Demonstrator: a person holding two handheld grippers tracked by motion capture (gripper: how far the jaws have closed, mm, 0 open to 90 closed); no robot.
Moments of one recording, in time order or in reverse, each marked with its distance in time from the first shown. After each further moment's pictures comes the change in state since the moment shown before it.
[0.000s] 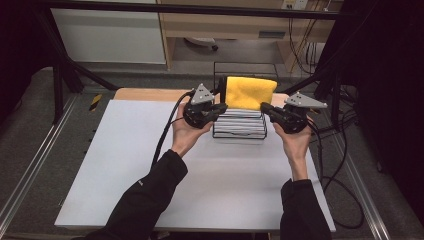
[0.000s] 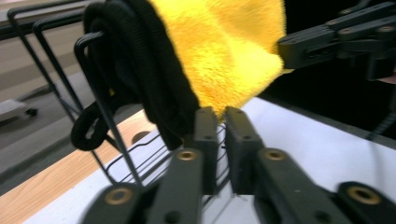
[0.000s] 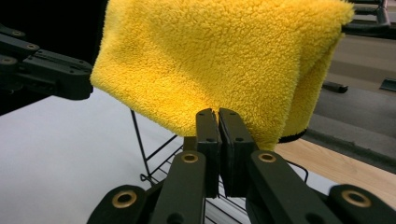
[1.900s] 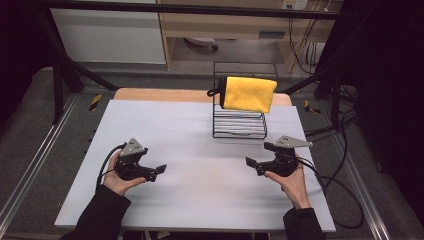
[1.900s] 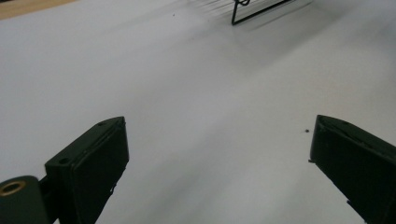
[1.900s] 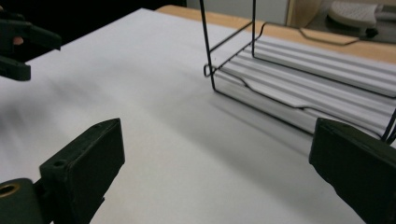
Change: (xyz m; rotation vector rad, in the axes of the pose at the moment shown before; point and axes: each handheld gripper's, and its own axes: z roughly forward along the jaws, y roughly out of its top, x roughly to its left) left arm 0.040 -0.177 -0.143 0.246 0.087 -0.159; right arm 0.040 -0.101 -0.019 0.199 0.168 0.086
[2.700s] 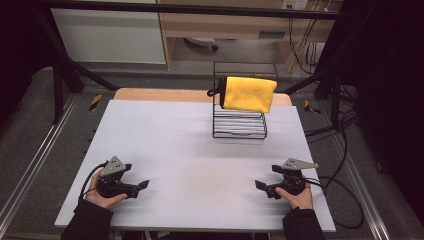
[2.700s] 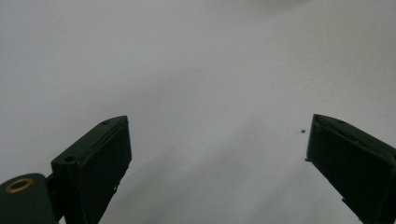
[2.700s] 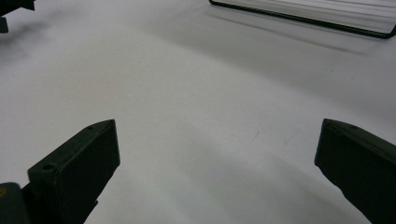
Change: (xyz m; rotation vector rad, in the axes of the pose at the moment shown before) left arm 0.019 -0.065 -0.022 0.017 0.024 -0.015; right arm -0.014 -0.072 -0.014 0.092 0.027 0.047
